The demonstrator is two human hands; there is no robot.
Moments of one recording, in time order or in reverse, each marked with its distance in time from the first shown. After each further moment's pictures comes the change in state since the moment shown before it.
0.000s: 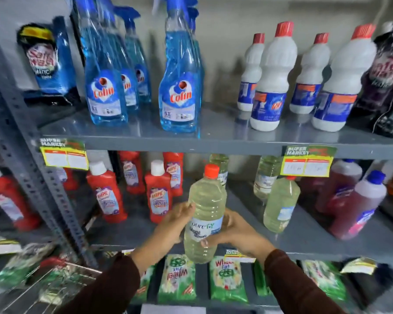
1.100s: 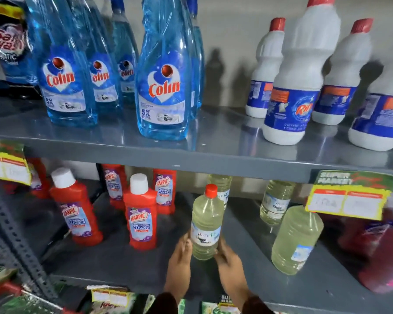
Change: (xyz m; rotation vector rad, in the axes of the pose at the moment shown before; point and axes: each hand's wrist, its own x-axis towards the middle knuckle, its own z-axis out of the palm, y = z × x) left_hand 0.129 -0.162 0.036 -0.119 0.341 0.073; right_hand 0.076 0.149 -0.052 -0.227 0.550 -0.001
